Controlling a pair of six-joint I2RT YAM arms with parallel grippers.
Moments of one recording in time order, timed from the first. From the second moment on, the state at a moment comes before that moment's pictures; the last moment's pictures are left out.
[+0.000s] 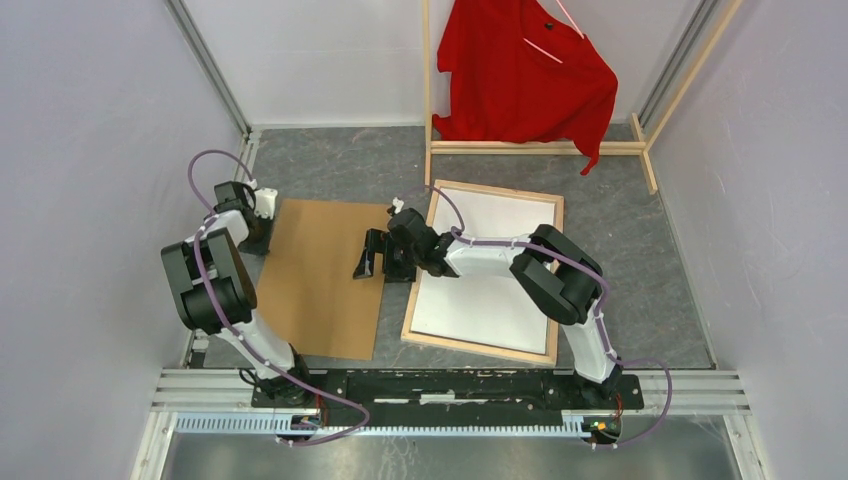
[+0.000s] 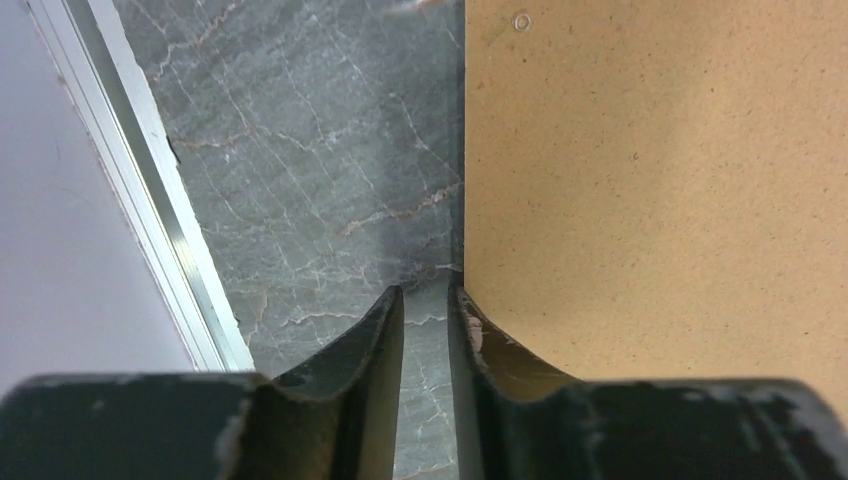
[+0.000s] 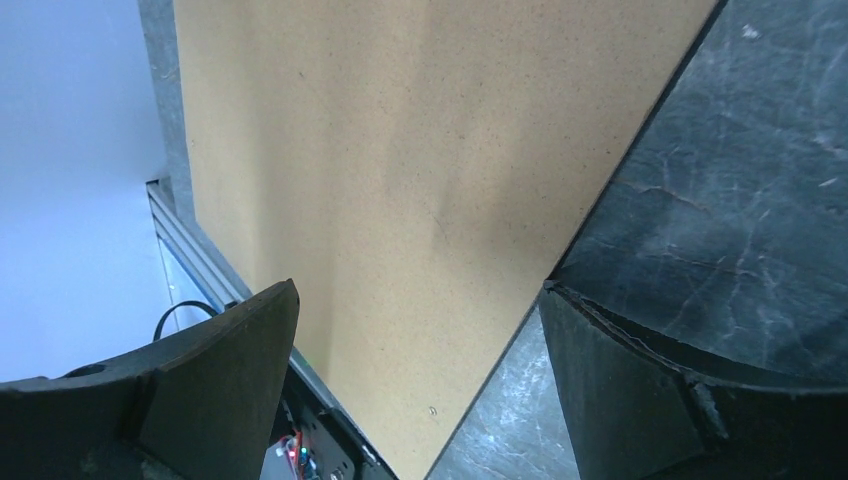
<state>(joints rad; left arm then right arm) 0.37 1.74 1.00 -0.39 0.03 0.53 0.95 2.07 1.33 0.03 -0.20 0.94</state>
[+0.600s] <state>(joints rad) 0.37 1.78 1.05 -0.42 0.12 0.63 0.94 2.07 1.30 0.11 -0.27 1.05</state>
